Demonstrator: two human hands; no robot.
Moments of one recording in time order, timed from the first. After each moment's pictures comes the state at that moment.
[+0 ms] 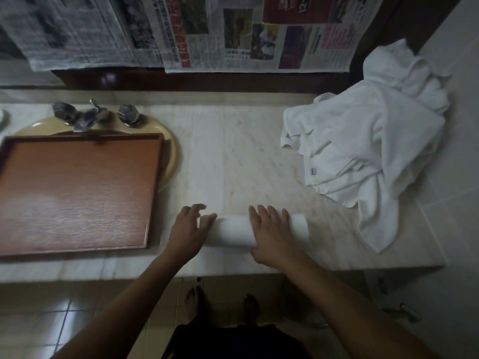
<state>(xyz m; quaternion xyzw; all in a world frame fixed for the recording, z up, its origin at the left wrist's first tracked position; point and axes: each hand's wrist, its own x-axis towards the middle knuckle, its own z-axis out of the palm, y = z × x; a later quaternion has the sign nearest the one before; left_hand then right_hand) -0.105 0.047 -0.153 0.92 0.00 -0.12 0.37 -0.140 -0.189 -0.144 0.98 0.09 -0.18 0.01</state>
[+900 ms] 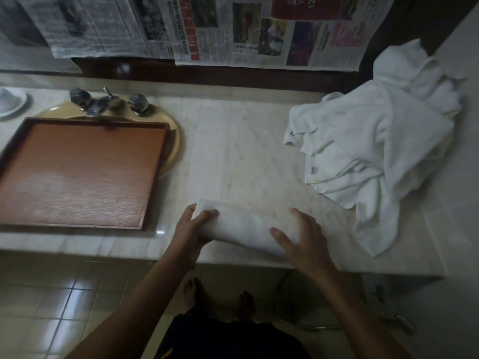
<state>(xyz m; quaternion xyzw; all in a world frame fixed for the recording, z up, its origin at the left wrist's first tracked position) -0.150 0.001 -0.126 0.55 0.25 -0.15 0.78 -0.191 -0.270 -0.129 0.92 -0.11 -0.08 -0.37</state>
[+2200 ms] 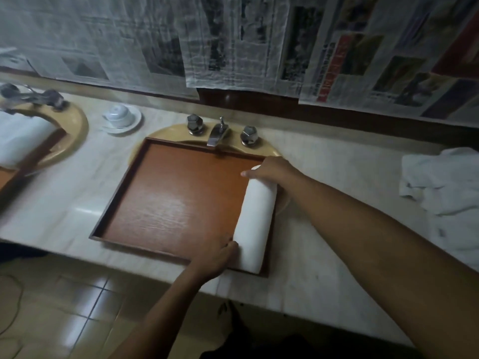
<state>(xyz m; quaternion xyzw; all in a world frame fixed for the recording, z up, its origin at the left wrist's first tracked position) -0.090 0.277 -0.117 0.86 0.09 -0.24 0.44 0.130 0.117 -0.071 0.95 0.00 -0.25 -0.19</state>
